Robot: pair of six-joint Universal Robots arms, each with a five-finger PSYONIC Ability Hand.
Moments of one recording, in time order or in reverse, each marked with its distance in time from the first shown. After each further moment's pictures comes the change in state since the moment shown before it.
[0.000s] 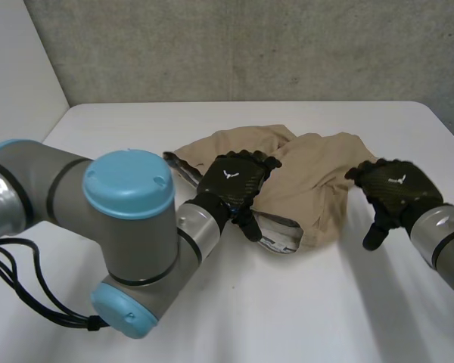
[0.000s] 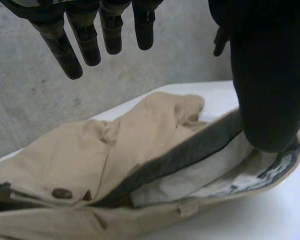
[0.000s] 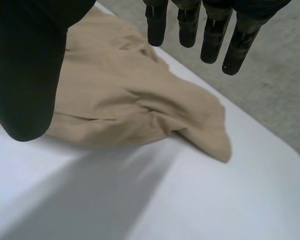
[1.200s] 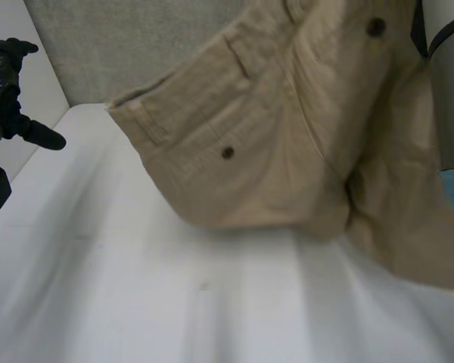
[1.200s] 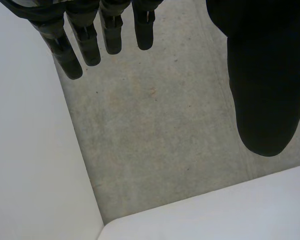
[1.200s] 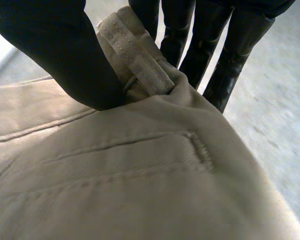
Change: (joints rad) left arm 0.535 0.721 -0.437 0.060 -0.157 -0.042; right arm 0.365 -0.046 -0.656 -0.217 0.422 0.207; left_hand -0.004 -0.002 0.000 -0.002 0.000; right_hand 0.803 0.967 0.984 0.956 0.910
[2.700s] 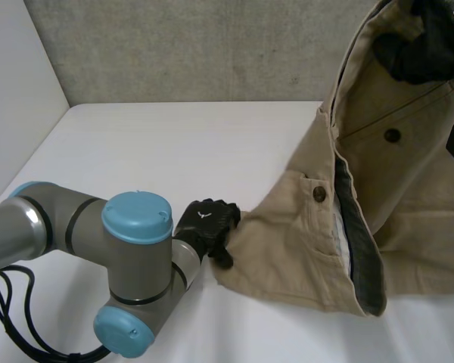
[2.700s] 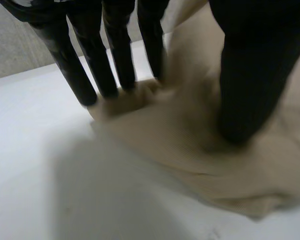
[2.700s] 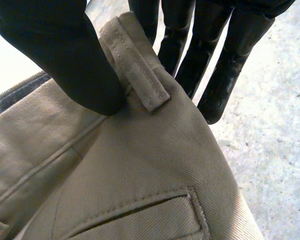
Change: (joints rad) left arm -0.475 -0.830 0.305 -0.003 0.099 -0.008; right arm -0.127 -0.351 0.467 0.057 -0.264 0.086; left_hand 0.565 0.509 0.496 0.505 0.485; right_hand 0.006 0.000 0.000 0.001 0.000
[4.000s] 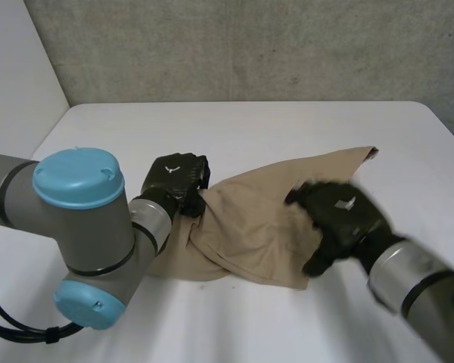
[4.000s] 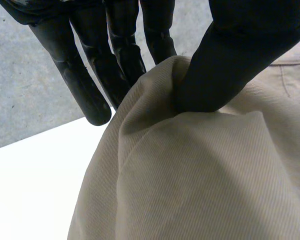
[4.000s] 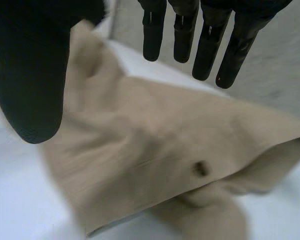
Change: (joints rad) left arm 0.088 0.192 -0.026 -0.002 -0.025 0.018; right arm -0.009 0.307 0.266 0.148 -0.201 -0.054; left_hand 0.377 0.477 0.473 0.475 0.418; right_hand -0.655 -0.813 -0.810 -0.820 -0.789
